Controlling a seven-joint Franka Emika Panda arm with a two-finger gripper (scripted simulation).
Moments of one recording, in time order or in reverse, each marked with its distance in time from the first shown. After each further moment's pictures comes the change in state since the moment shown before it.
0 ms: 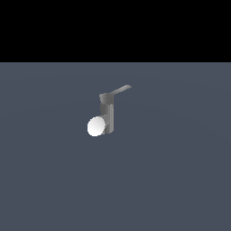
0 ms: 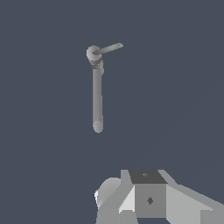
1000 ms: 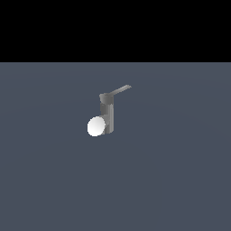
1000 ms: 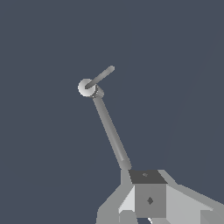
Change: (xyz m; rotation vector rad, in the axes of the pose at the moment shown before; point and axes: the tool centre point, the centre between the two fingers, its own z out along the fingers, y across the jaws) arm 0.109 -0.011 0.056 0.109 -0.051 0.408
